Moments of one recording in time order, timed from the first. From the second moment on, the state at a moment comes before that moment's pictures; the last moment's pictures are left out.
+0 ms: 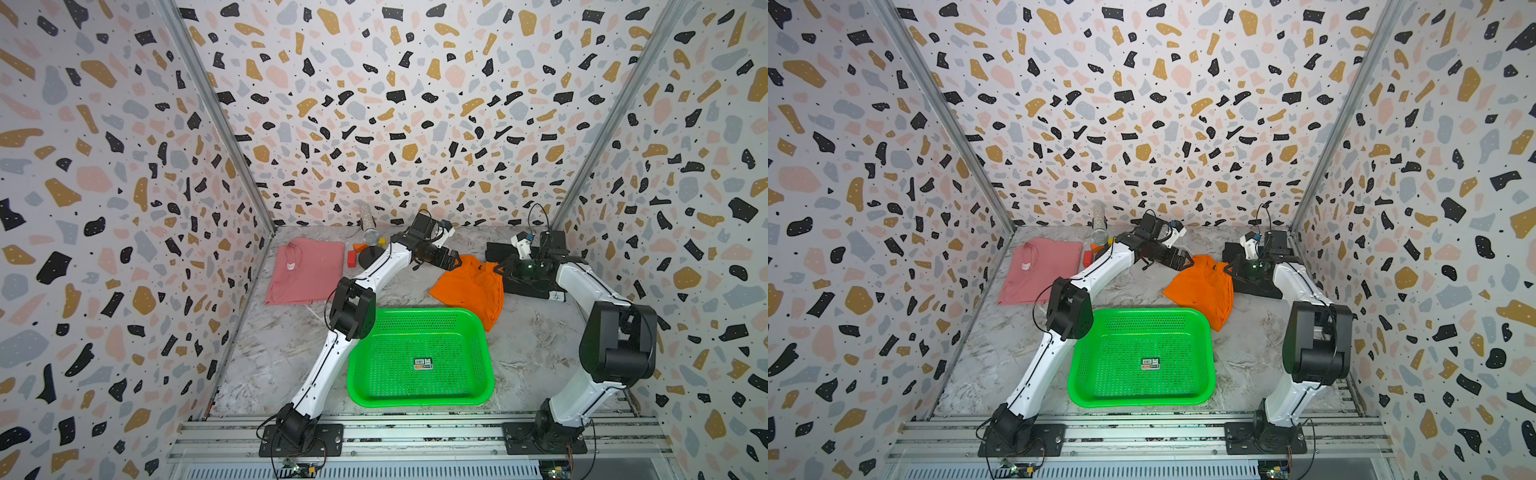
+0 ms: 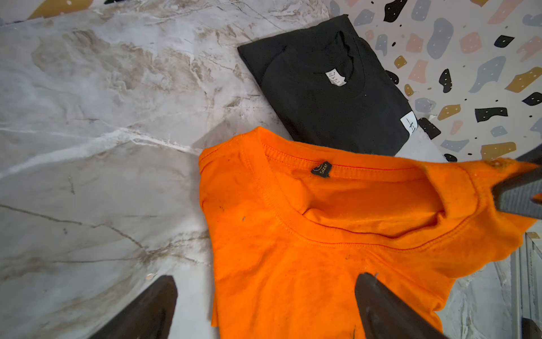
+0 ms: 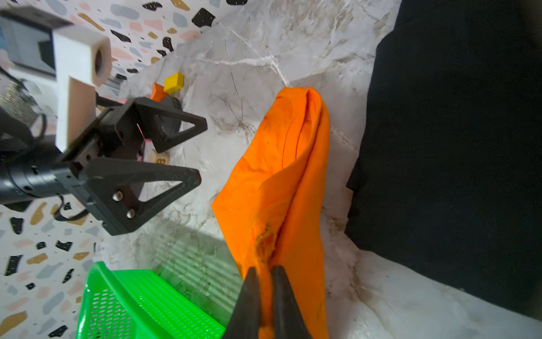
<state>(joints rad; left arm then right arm) -0.57 2.62 2.49 -0.67 0.53 -0.07 -0.06 1.71 1.28 -0.53 -0.63 0.15</state>
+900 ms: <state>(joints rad) -0.56 2.61 2.39 -0.18 0.99 0.49 -0.04 1.54 1.13 -0.67 -0.21 -0.37</state>
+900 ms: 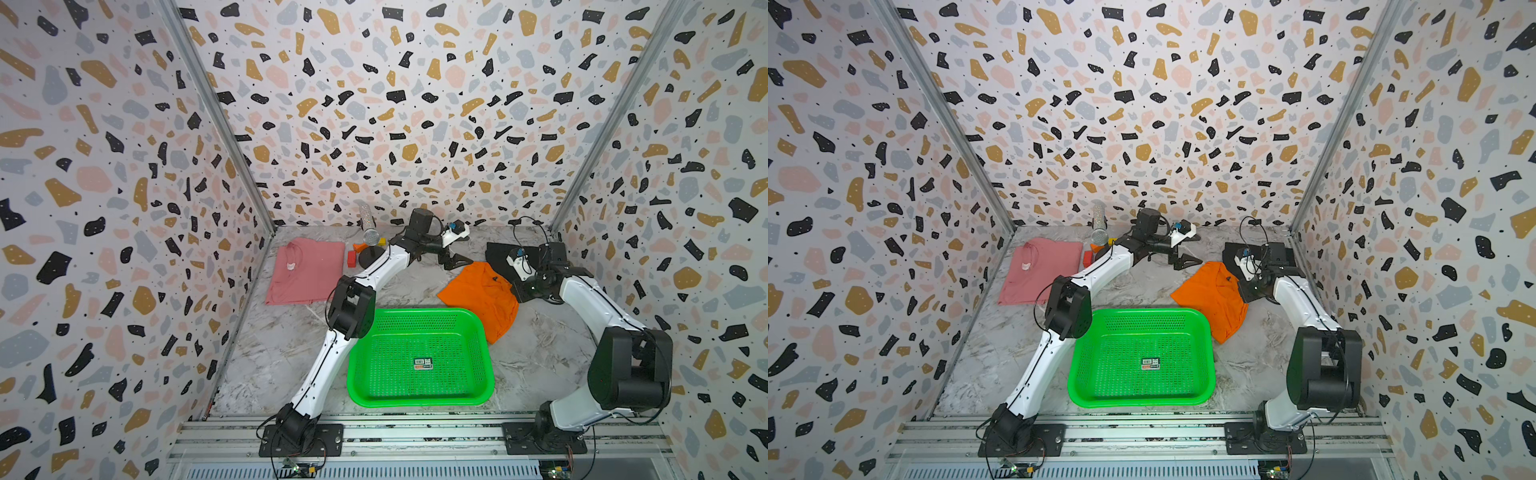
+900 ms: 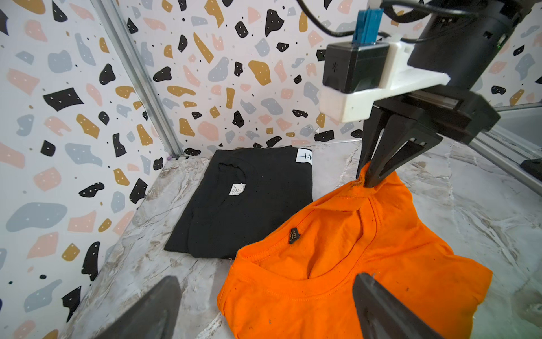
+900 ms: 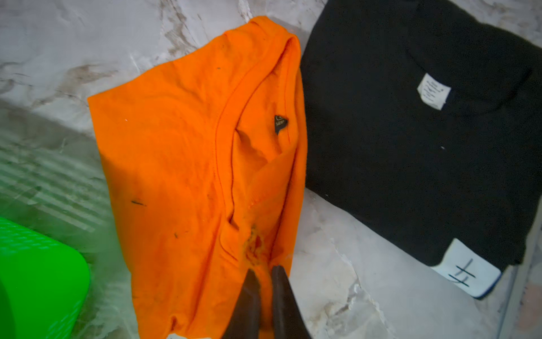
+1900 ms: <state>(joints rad) -0.74 2.64 2.44 -0.52 0.56 -0.10 -0.33 1.48 0.87 -0.76 -0.40 0.30</state>
